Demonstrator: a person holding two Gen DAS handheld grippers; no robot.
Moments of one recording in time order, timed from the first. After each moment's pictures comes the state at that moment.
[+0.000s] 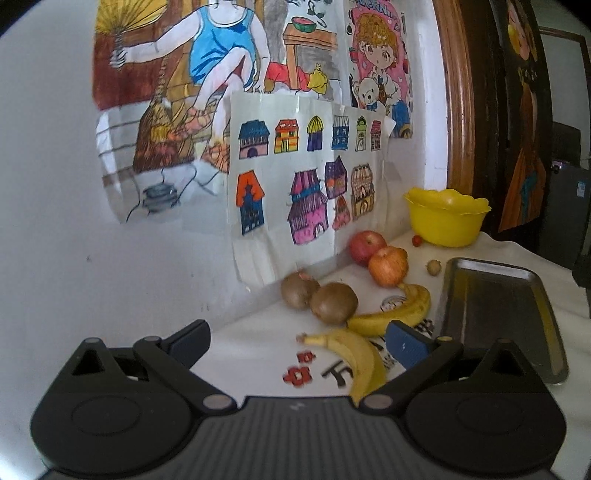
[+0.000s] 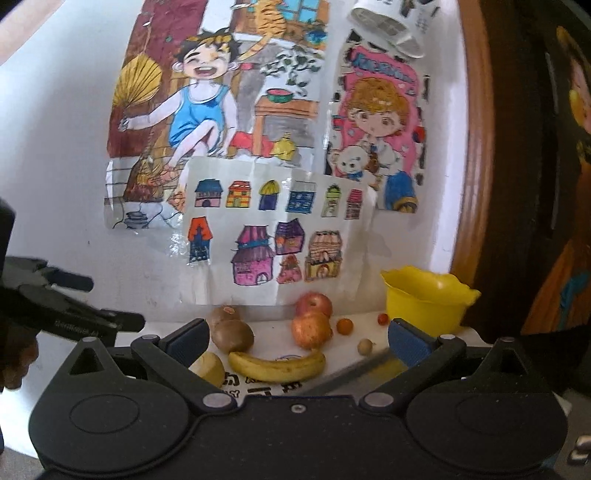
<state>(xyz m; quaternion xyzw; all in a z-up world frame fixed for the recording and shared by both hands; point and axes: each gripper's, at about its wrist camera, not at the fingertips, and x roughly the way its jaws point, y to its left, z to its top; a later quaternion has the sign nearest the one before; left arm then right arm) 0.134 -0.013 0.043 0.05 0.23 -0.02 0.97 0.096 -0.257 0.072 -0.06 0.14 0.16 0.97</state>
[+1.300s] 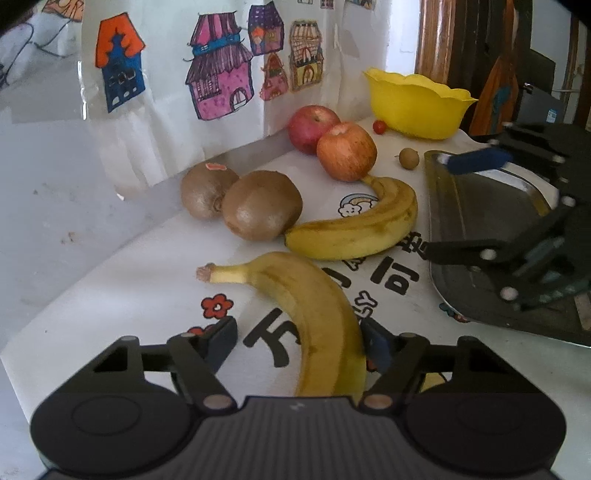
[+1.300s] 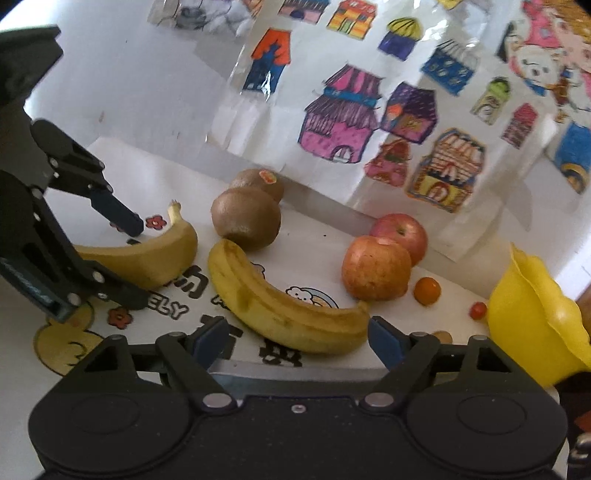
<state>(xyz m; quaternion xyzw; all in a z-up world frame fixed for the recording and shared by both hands) 0.245 -0.044 -0.051 0.05 0.40 -0.11 0.91 0.276 -0.214 -0.033 -0.28 0.26 0.34 0.86</state>
